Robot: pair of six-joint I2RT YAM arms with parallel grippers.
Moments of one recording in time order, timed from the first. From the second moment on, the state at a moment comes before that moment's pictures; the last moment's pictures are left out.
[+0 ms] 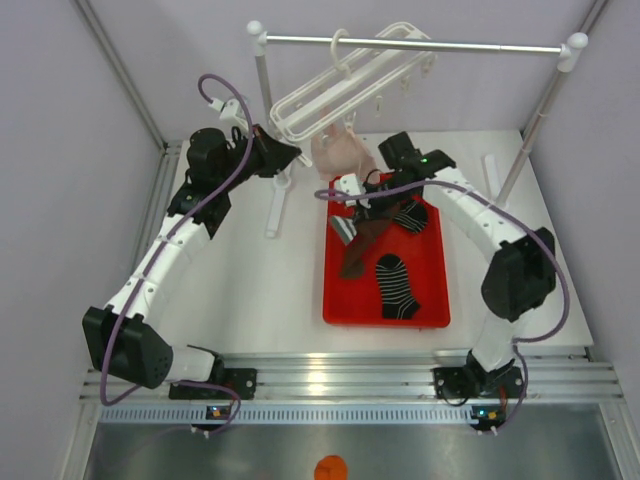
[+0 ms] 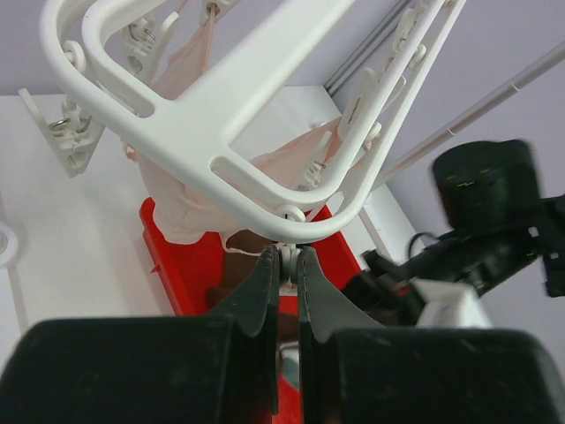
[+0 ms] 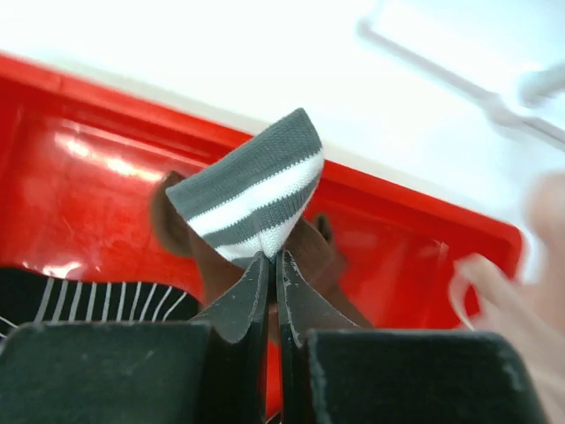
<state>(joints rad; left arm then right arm) -0.30 1.36 1.30 -0.02 0.40 -0.55 0.53 1.86 1.69 -1.03 -0.69 -1.34</state>
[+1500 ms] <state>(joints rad) -0.29 1.35 1.25 0.07 0.47 -0.61 0.51 1.66 1.46 -0.04 -0.73 0.07</state>
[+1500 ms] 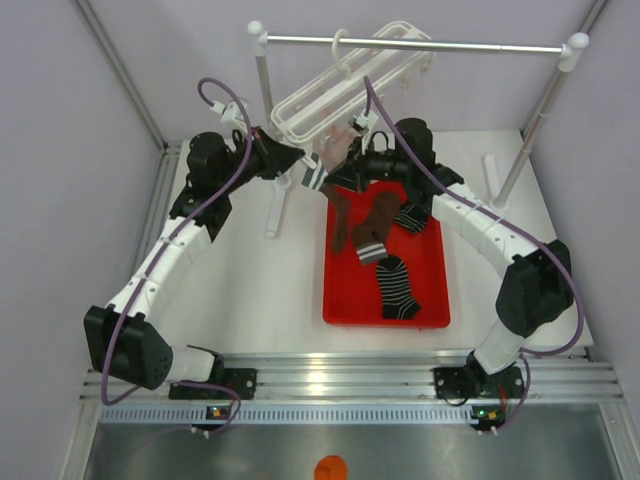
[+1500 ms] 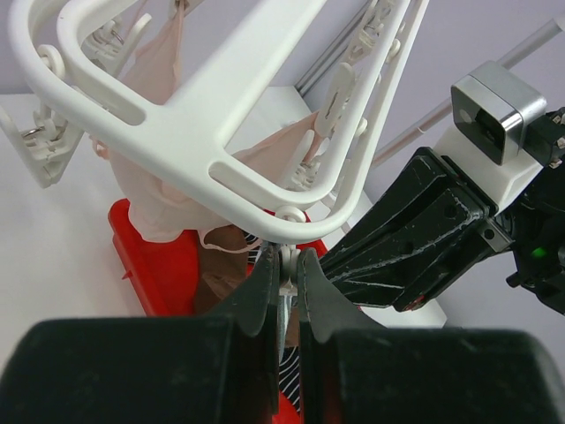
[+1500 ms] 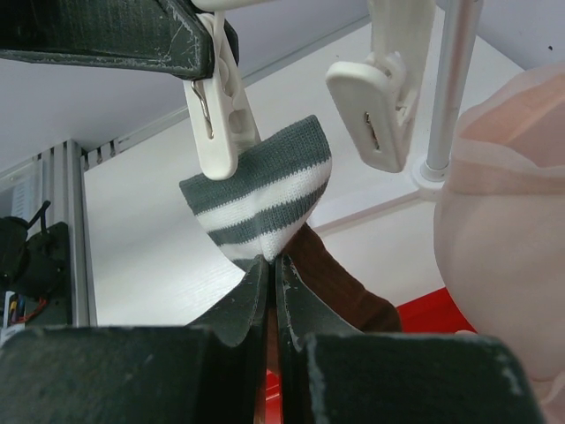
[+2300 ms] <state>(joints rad) -0.29 1.35 1.25 0.07 0.46 -0.59 0.51 1.65 1.44 0.02 -0.75 0.07</state>
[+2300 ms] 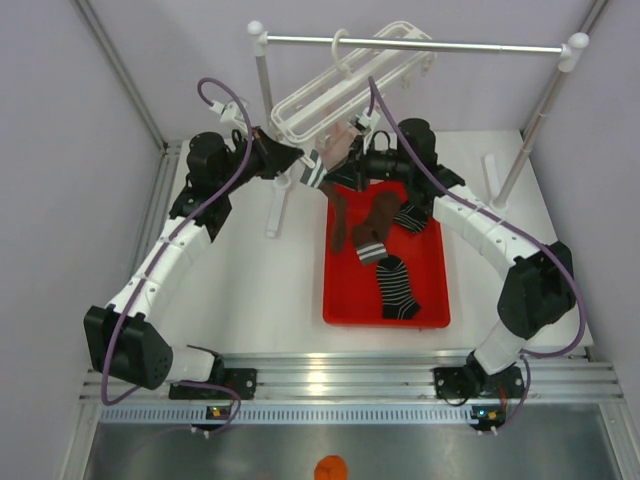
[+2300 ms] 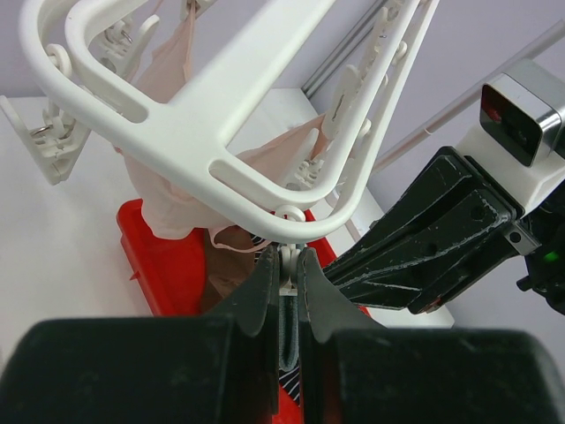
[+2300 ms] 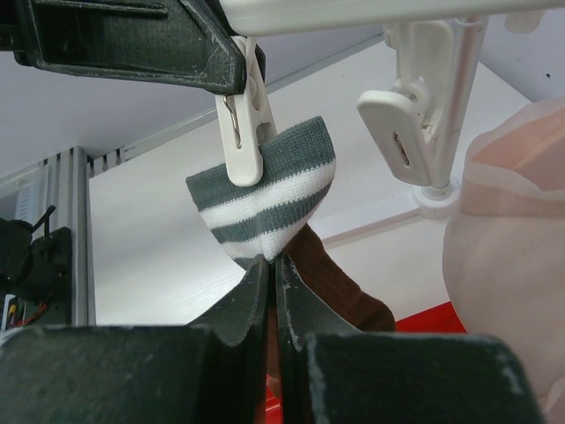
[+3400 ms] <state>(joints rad) -0.13 1.18 1.15 0.07 0.55 -0.60 0.46 1.65 1.44 0.08 -0.75 0.13</state>
